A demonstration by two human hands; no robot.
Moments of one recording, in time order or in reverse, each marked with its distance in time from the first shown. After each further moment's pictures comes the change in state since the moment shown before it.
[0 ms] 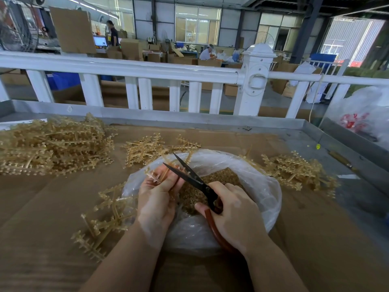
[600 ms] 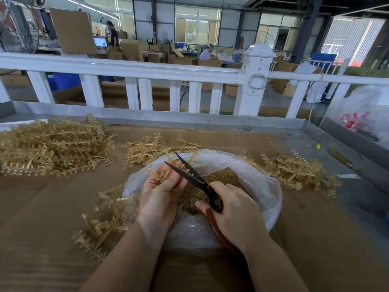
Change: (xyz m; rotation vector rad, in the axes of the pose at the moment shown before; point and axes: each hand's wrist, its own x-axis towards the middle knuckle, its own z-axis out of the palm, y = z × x) left_hand 0.006 -0.004 -0.005 0.045 -0.115 -0.002; right_hand 0.002 -0.001 -0.004 0.027 -0.034 -0.011
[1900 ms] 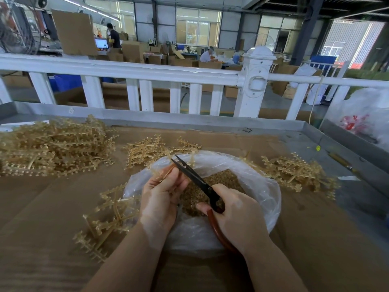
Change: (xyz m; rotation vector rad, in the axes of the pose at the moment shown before) left_hand 0.004 -0.001 -0.006 0.027 -0.031 0.030; right_hand -0.002 -0.002 -0.002 -0.002 0.080 -0.004
